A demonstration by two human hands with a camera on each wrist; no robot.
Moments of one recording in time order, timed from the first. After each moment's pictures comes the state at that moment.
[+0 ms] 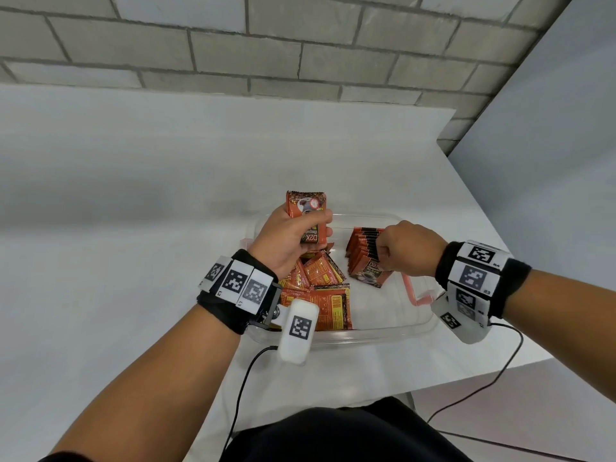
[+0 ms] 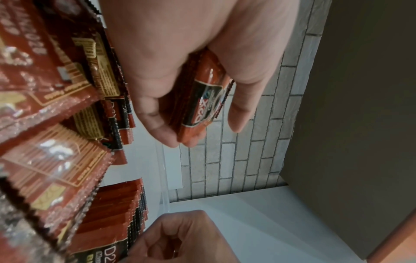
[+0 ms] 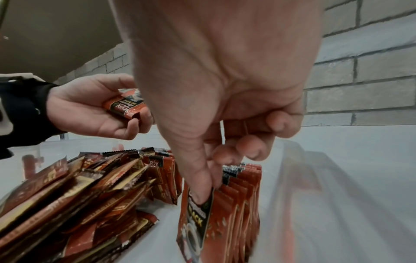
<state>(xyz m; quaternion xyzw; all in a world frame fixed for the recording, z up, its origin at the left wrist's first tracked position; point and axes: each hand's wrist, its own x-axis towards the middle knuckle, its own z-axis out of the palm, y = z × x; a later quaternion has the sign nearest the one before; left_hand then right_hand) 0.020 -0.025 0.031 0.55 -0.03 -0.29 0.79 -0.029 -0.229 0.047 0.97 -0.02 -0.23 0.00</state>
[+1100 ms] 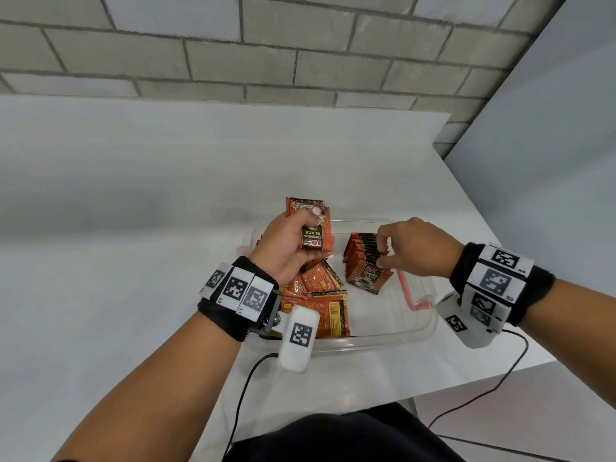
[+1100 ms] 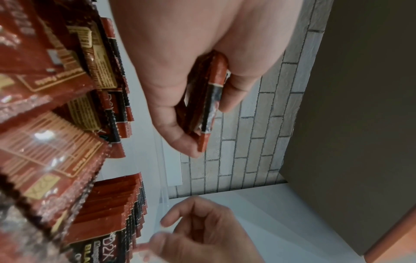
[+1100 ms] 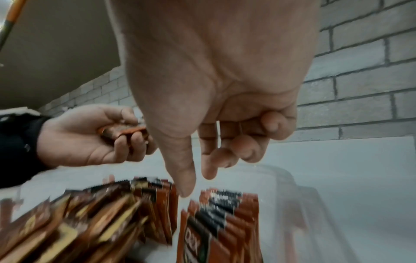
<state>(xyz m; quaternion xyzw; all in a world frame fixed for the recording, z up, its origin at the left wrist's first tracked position) 0.021 -0.032 0.035 0.48 0.03 -0.32 0.82 -0.033 -0.240 0.061 0.98 -0.02 -0.17 -0.06</state>
